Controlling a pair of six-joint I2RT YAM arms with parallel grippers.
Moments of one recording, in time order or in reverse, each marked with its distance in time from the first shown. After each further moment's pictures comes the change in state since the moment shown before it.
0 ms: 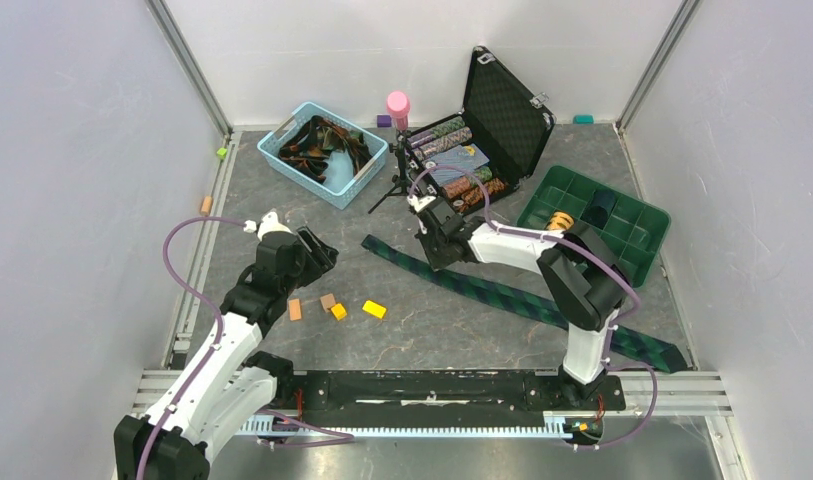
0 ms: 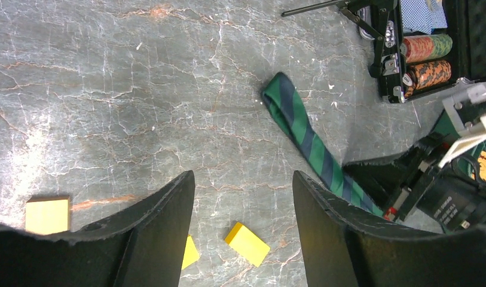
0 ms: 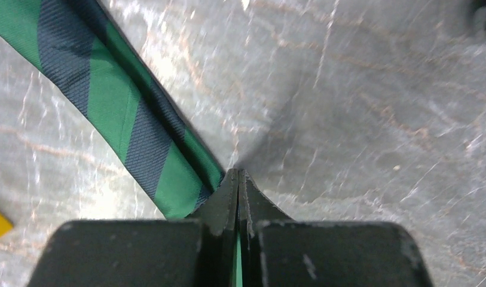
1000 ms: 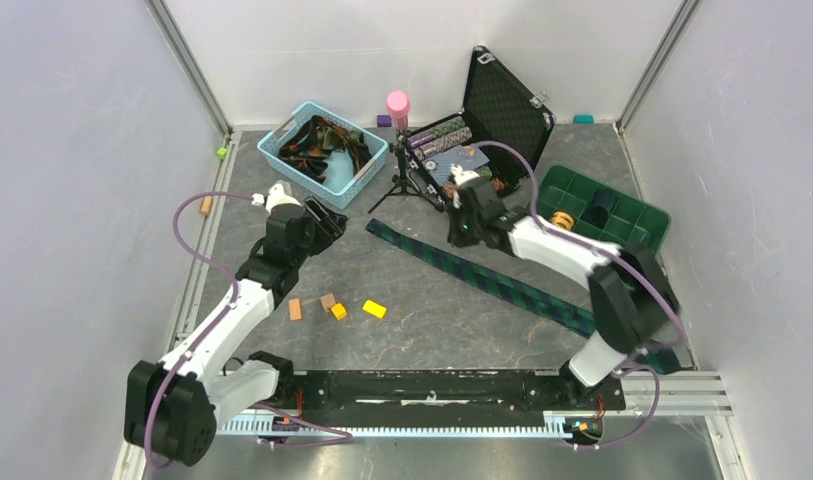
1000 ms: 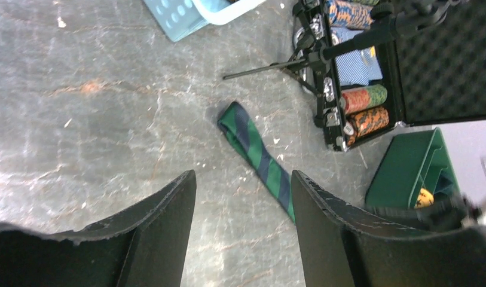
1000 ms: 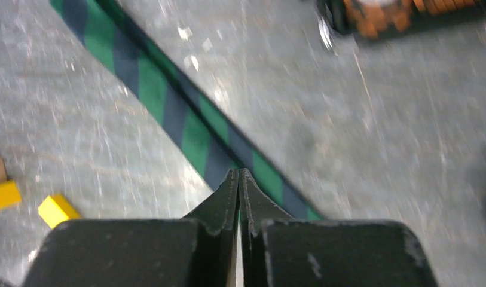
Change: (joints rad) left arm -0.002 0.292 0.111 0.314 0.002 -0.052; right arm -0.172 -0.339 -0.184 0.031 -0.097 0.146
